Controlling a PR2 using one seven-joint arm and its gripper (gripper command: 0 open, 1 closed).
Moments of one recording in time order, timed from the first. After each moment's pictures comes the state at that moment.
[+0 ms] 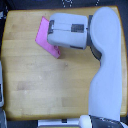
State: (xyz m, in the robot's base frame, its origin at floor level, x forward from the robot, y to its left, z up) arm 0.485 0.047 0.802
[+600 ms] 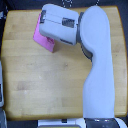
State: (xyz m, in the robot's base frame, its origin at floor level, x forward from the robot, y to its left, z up) arm 0.526 0.112 0.811
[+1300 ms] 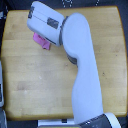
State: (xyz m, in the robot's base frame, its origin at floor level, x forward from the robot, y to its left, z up) arm 0.557 0.195 0.780
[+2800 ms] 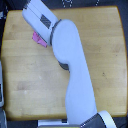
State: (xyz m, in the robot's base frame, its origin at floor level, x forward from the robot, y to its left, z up) arm 0.595 0.230 0.771
